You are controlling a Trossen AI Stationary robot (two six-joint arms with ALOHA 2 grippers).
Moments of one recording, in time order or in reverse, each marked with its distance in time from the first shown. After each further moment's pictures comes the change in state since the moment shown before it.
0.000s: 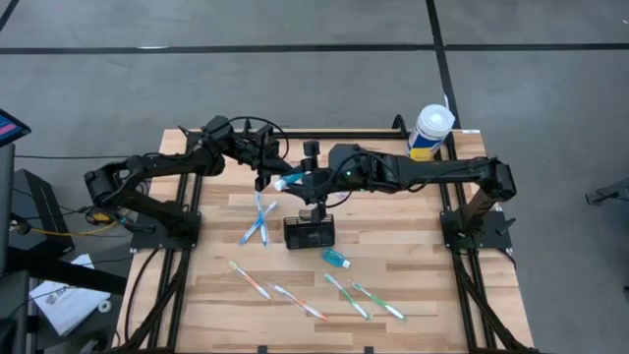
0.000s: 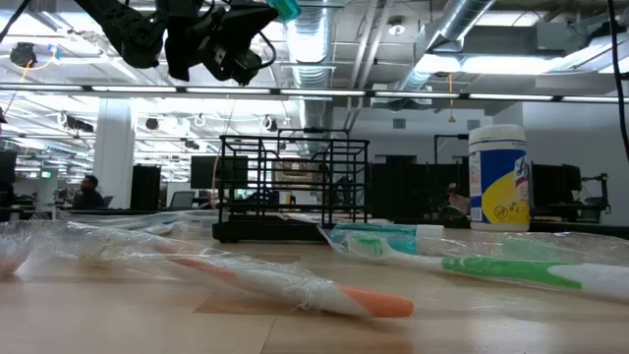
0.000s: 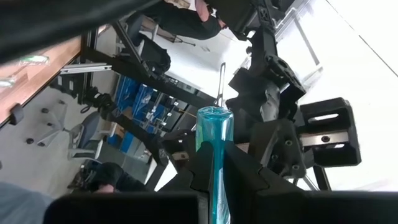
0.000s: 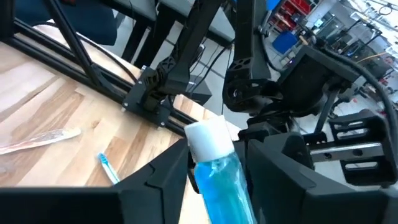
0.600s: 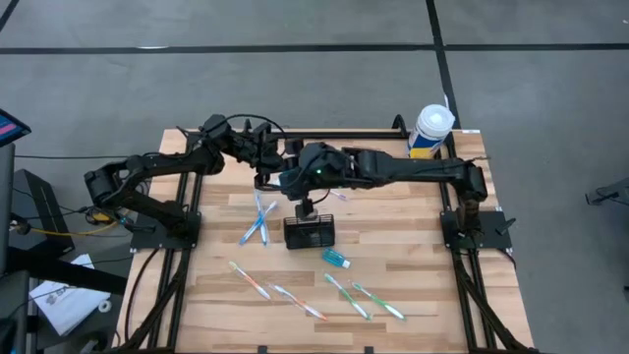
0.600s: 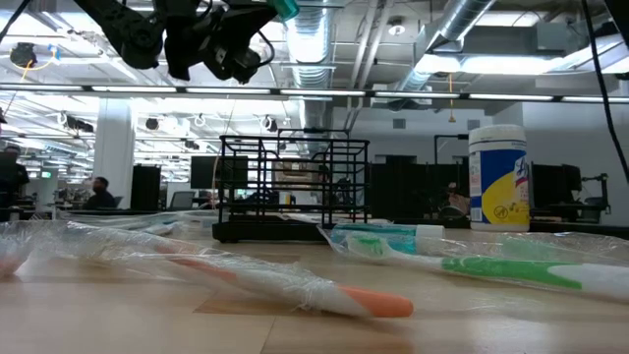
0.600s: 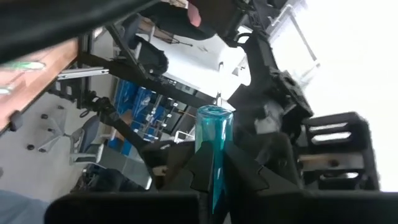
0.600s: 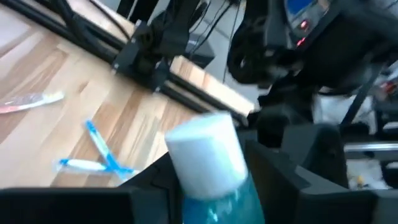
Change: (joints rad) left arm 0.021 0.000 0.001 0.032 0.013 -0.001; right arm -0.023 0.185 0.321 -0.302 0.068 -0.017
